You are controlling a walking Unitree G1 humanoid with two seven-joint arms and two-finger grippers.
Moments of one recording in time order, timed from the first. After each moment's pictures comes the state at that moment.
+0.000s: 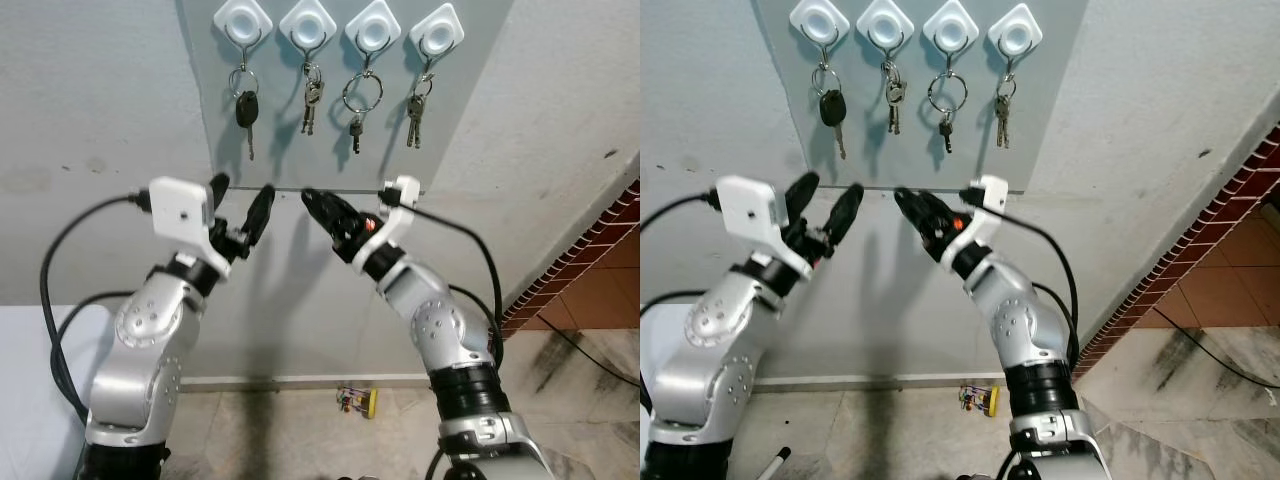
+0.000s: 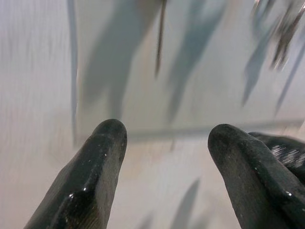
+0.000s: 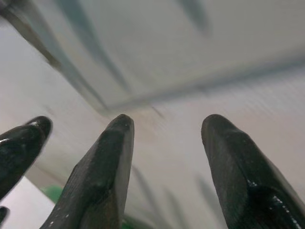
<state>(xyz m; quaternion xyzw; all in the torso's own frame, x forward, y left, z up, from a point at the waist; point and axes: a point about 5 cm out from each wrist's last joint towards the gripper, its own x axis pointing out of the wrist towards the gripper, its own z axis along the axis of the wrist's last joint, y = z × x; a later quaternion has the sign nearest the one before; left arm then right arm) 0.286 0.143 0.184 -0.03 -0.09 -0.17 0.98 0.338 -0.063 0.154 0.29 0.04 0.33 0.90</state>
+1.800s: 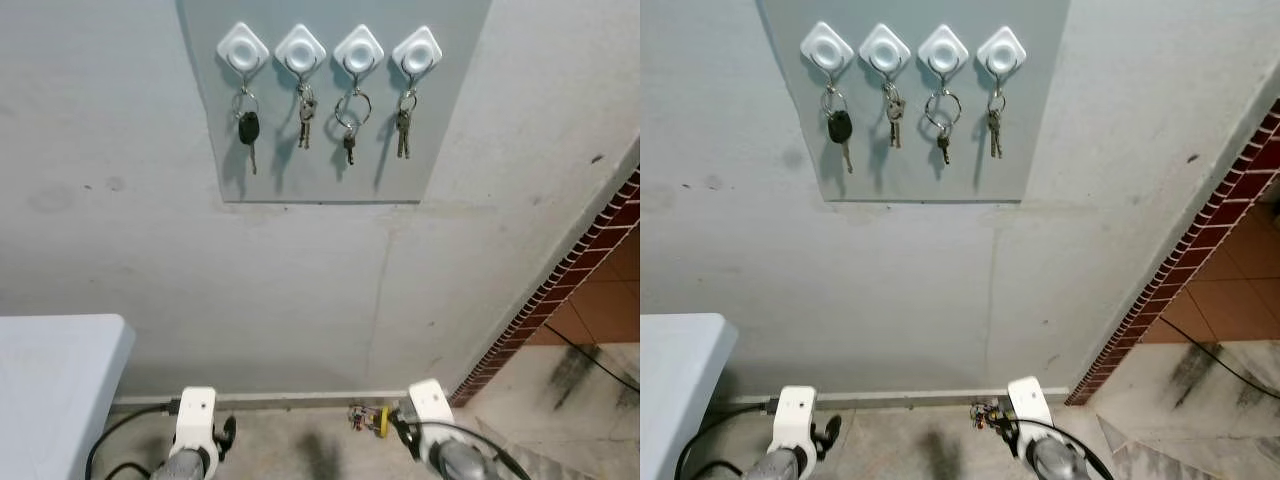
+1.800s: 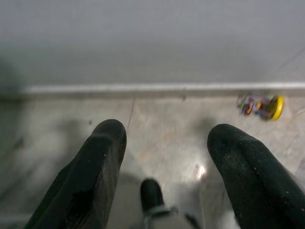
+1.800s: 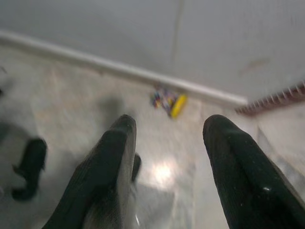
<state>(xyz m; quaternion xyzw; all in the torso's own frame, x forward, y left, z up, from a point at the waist) 0.185 0.182 -0.079 0.00 0.39 0.01 0.92 0.199 -0.171 -0.074 -0.10 0.40 0.11 0.91</state>
